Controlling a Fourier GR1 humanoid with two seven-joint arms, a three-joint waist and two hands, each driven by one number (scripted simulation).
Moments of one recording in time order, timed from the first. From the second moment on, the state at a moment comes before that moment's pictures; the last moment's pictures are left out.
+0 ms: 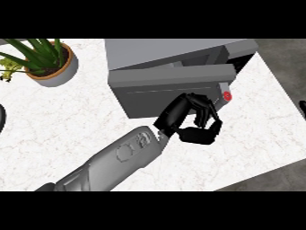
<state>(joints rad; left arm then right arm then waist) -0.85 0.00 -0.83 -0.94 0.46 0.35 -0.25 0.12 -0.41 -0.06 -1.93 -0.49 0.33 -0.39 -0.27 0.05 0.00</state>
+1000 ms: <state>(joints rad) -0.99 0.03 -0.81 -0.83 0.63 0.47 -0.29 0.03 -0.50 -0.09 -1.97 -0.62 0.37 -0.28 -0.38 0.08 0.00</state>
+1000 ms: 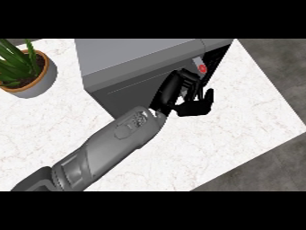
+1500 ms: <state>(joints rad) -0.98 0.05 -0.82 -0.84 0.67 0.53 -0.32 -0.01 -0.56 -0.14 -1.97 -0.67 0.38 -0.24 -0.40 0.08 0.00</state>
